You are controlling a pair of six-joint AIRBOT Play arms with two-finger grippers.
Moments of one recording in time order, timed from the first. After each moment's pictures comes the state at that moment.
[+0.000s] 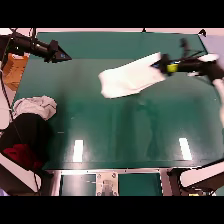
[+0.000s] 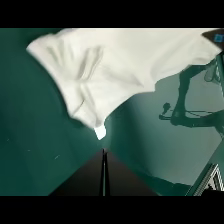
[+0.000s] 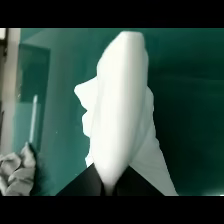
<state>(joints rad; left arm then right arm) 0.11 -1.86 2.05 0.65 -1.51 -1.28 -0.23 -1.69 1.55 -0.56 1.12 1.25</state>
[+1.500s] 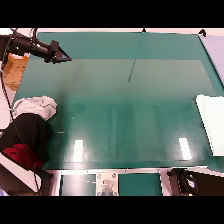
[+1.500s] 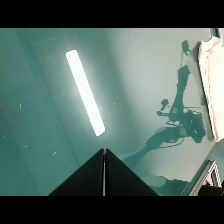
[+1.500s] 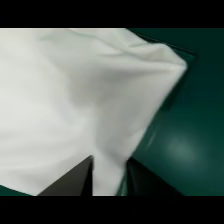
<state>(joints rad) 0.11 -1.86 2.05 0.65 -1.53 -1.28 -1.41 -1.37 1.03 -1.38 1.21 1.49</state>
